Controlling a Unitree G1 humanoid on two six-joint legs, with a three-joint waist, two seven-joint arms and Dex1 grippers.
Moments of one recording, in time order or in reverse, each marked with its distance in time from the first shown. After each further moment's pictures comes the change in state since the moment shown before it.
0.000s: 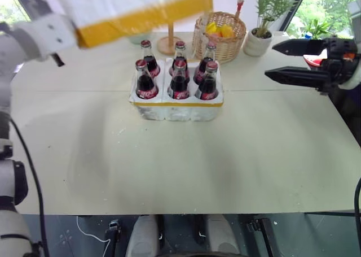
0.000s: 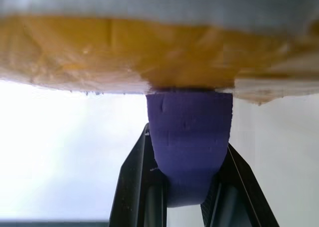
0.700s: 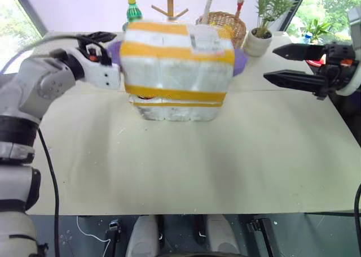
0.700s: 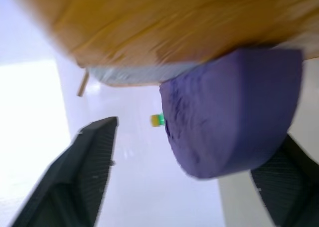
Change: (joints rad) left arm 0.129 -0.027 -0.137 -0.124 0.336 -0.154 0.236; right arm 0.069 0.007 -0.043 -0.052 0.058 0.014 -0.082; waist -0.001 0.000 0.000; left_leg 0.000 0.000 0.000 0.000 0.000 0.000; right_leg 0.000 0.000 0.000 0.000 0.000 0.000
